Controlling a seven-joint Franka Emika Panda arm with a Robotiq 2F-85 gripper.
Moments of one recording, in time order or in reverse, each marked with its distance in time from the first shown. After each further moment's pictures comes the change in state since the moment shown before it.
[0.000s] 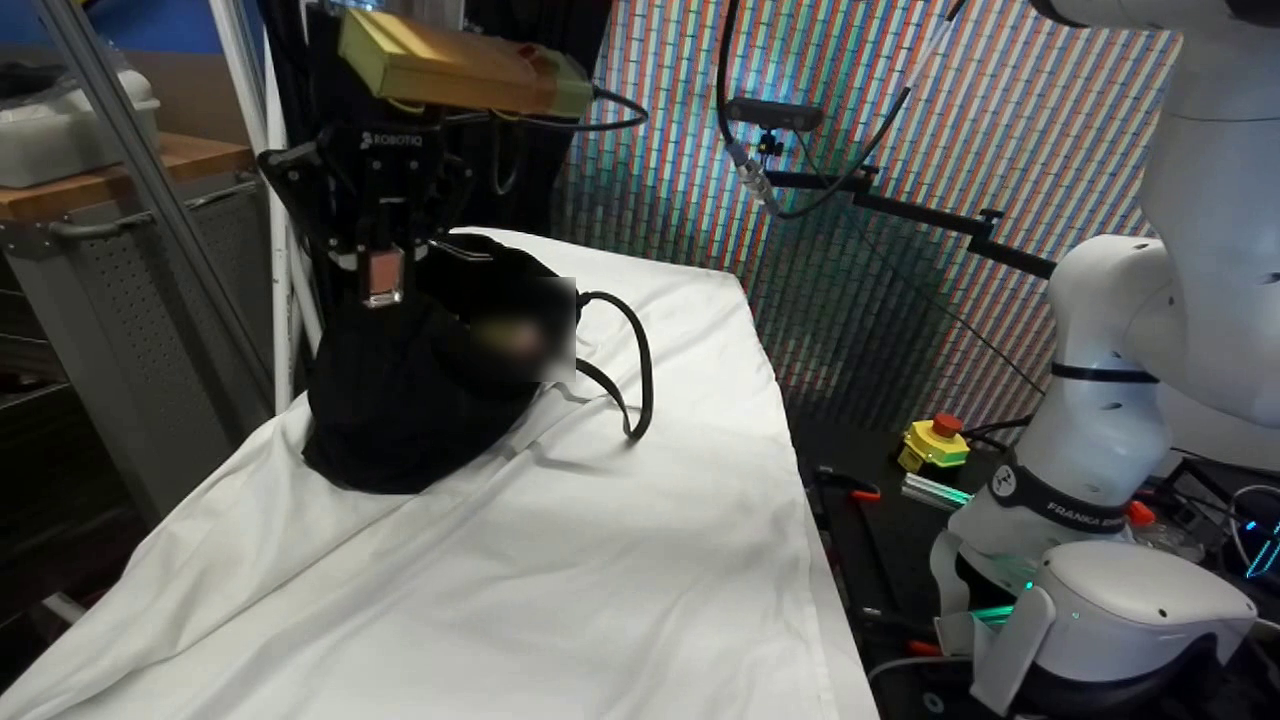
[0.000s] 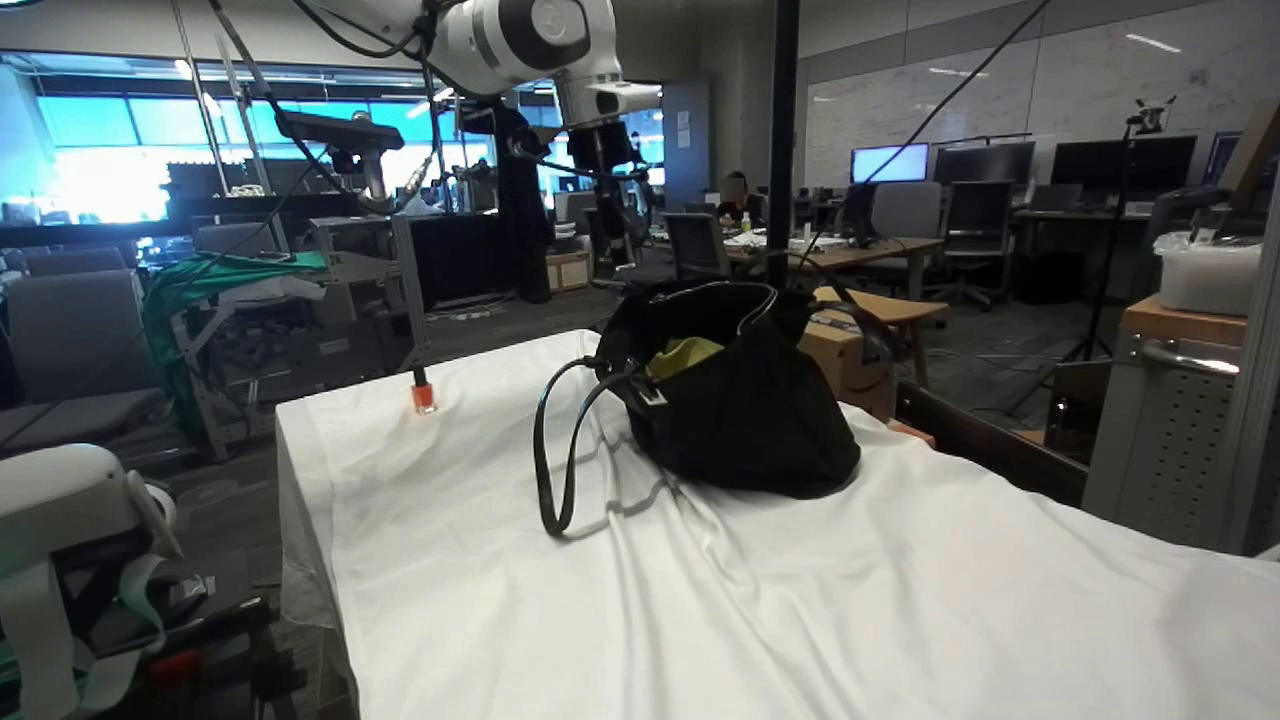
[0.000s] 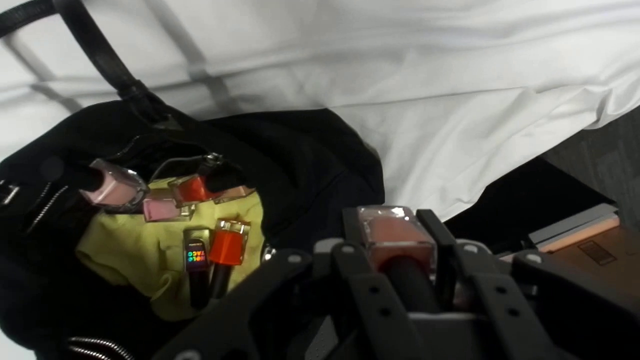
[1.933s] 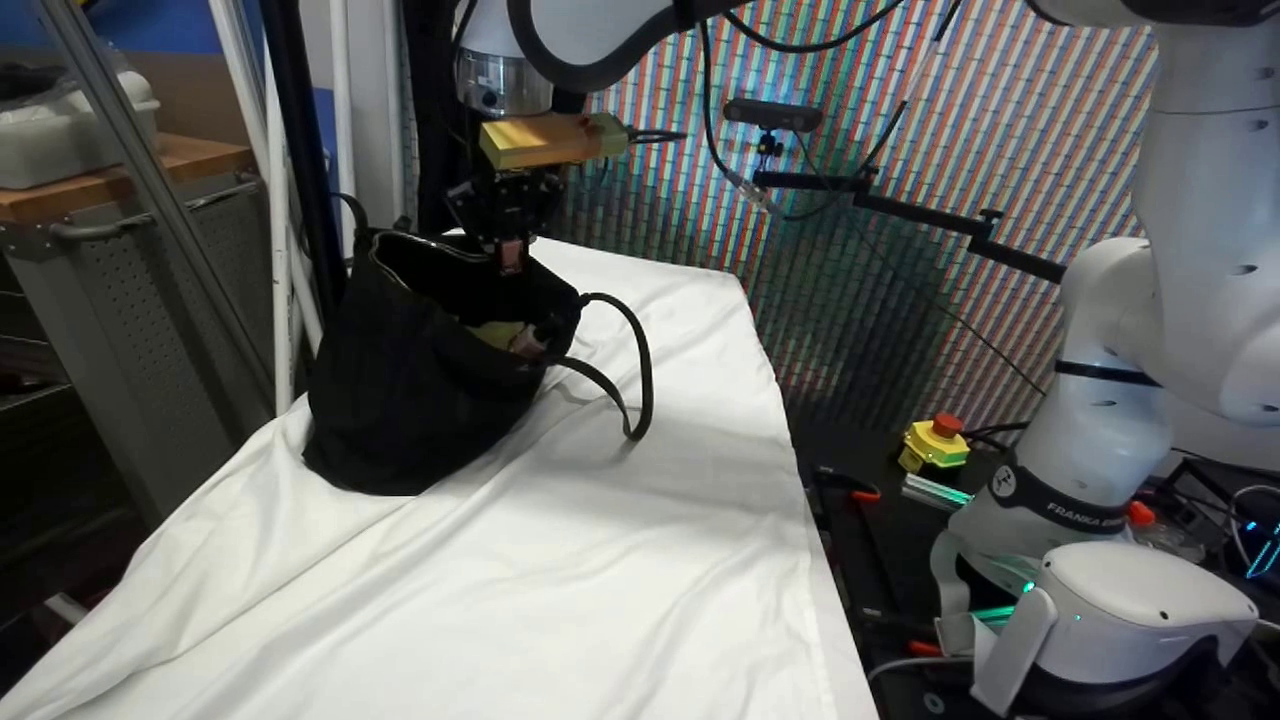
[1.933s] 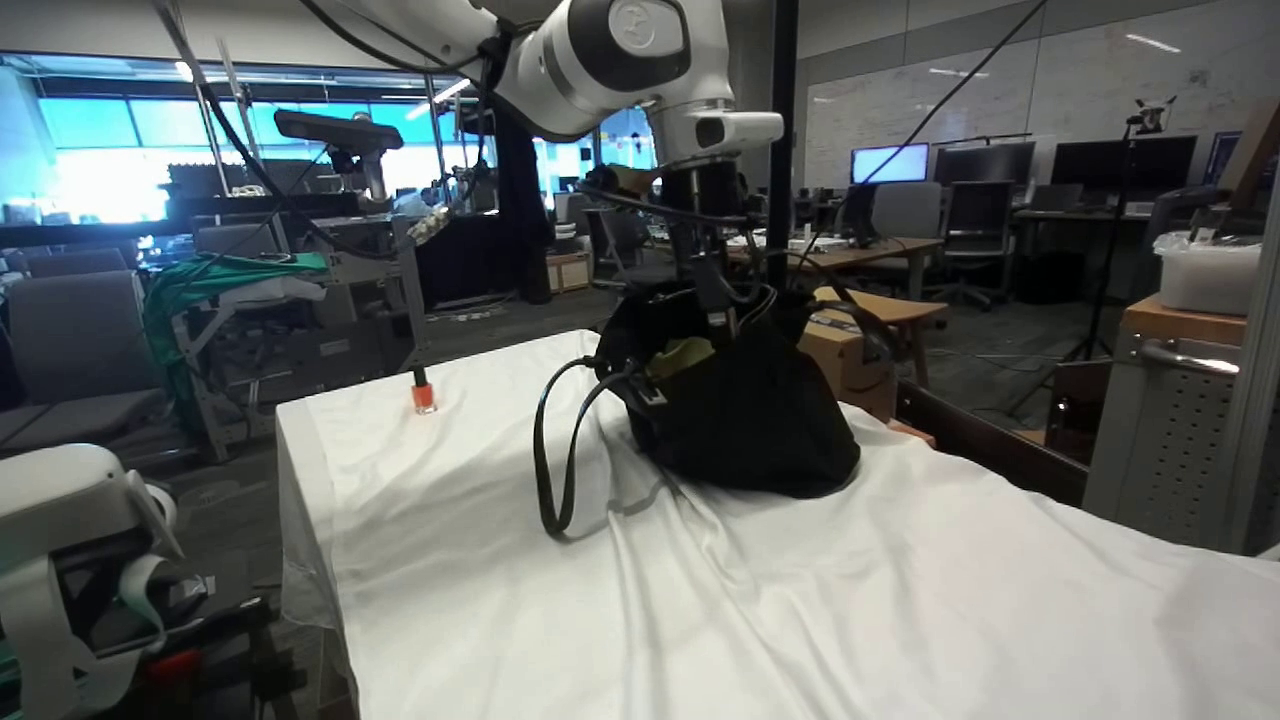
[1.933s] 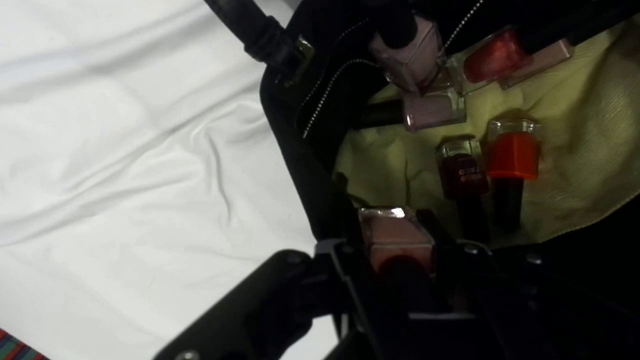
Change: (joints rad) arm -0.203 -0.011 -0.099 -0.153 -0.102 0.044 -0.026
